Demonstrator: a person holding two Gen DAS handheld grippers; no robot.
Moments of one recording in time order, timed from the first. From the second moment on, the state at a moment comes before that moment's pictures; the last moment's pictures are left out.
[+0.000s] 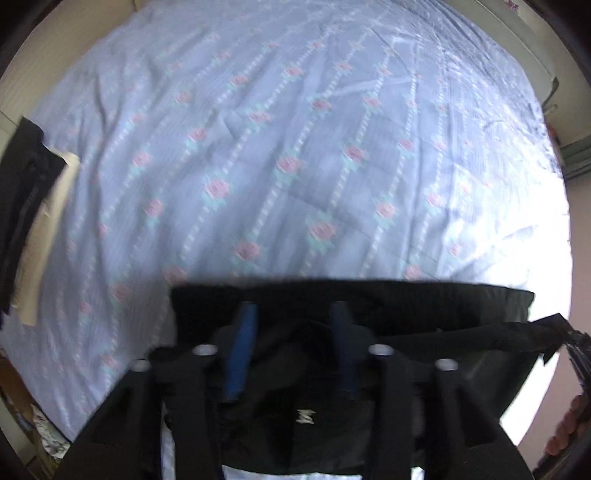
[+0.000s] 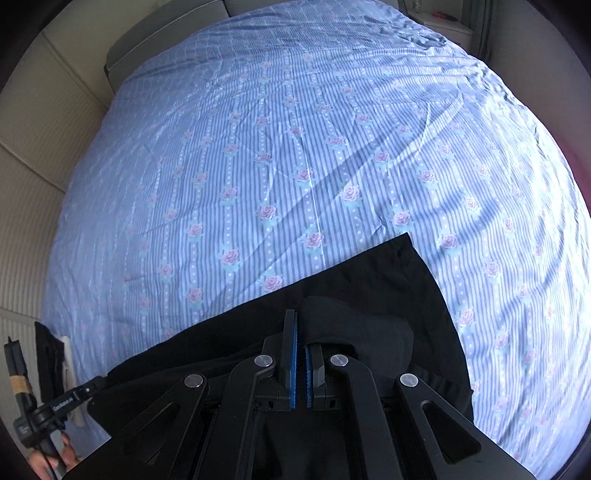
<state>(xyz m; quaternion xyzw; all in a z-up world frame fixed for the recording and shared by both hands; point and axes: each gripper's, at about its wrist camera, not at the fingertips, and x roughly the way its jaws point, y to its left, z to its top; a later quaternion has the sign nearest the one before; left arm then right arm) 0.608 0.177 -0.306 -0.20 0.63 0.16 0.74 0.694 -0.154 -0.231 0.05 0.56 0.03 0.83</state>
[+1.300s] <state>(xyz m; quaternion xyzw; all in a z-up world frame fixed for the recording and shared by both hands) 0.366 -0.188 -0.301 0.43 0.38 -0.26 0.78 0.379 -0.297 -0.255 0.06 0.57 0.01 0.82</state>
